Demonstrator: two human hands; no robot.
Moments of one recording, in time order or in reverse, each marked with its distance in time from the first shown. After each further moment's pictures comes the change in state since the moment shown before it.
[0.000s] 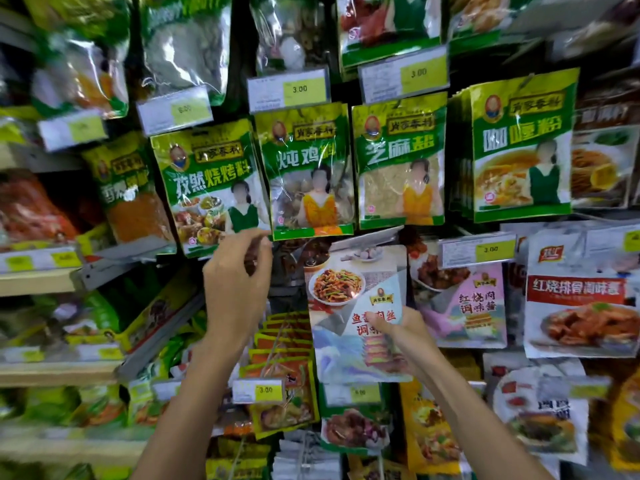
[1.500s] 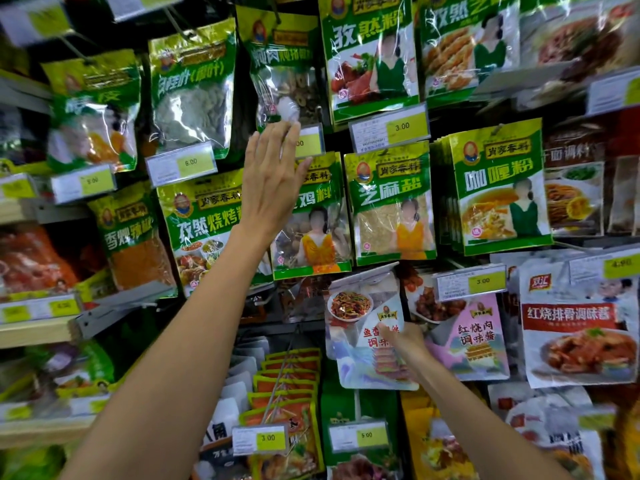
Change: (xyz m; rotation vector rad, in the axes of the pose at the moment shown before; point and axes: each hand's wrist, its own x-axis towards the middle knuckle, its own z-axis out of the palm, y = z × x) left_hand 0.167 0.015 0.058 0.410 0.049 0.470; right_hand 0.067 0.000 -0.005 -0.155 0.270 0.002
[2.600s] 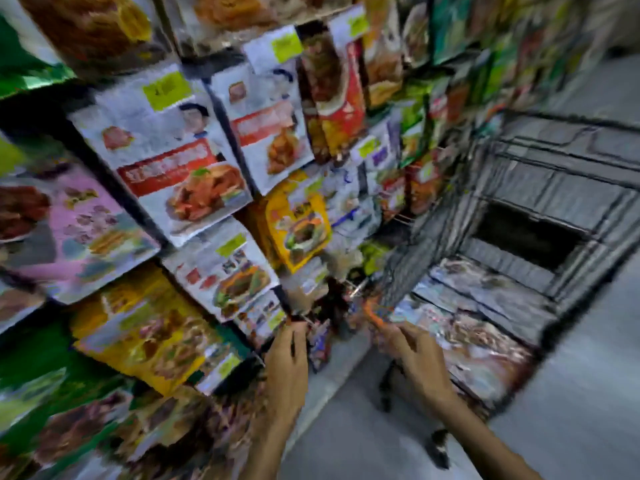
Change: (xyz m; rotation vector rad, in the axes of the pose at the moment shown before) left_hand -0.339 0.483 -0.060 -1.277 -1.122 -0.524; right_hand -0.294 0.207 -0.358 -0.236 0.658 0.164
